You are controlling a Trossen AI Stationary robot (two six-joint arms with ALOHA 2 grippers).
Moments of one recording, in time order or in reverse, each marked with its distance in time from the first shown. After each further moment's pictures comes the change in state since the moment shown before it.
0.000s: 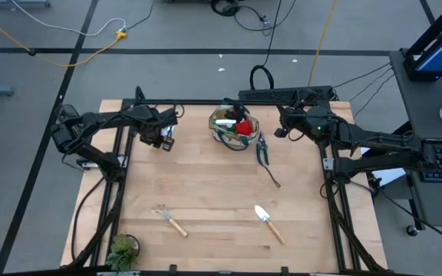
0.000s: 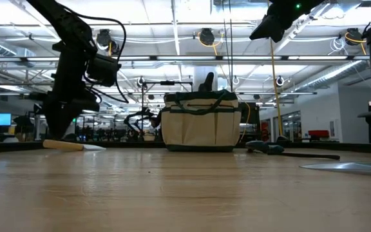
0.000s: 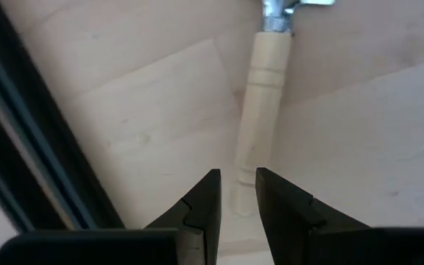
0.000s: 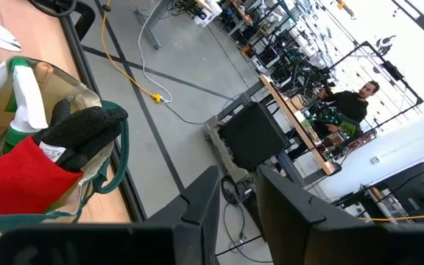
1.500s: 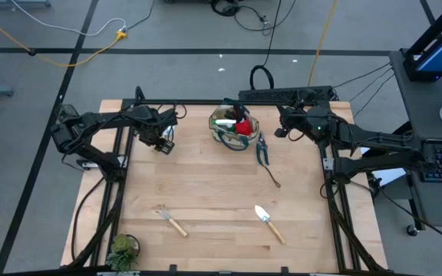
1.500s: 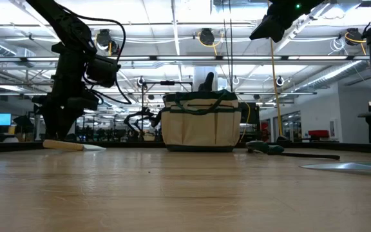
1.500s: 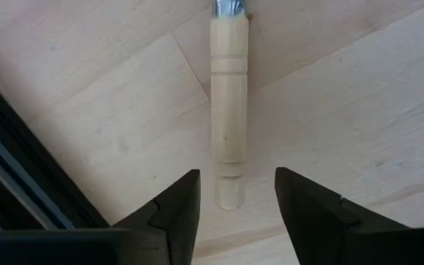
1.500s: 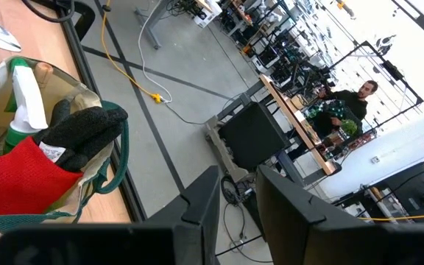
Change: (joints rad) left arm 0.000 0.000 -0.015 0.006 0.064 0.134; right arm 0.000 0.000 0.000 0.000 0.000 0.001
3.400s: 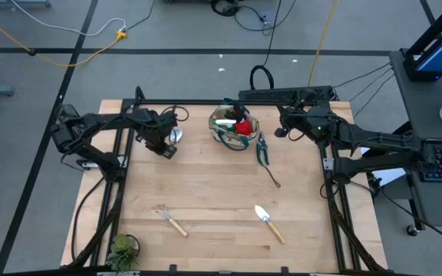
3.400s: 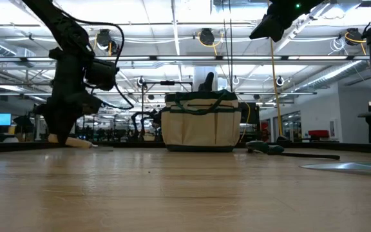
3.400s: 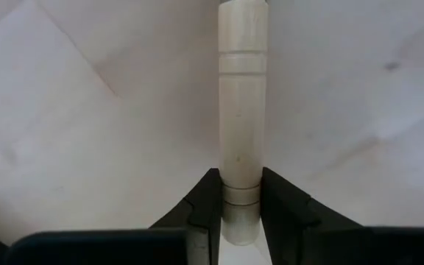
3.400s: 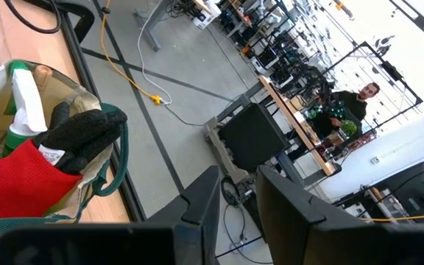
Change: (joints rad) left arm 0.000 0.000 -0.045 0.094 0.213 0.074; right arm 0.000 0.000 0.000 0.008 -0.002 0.000
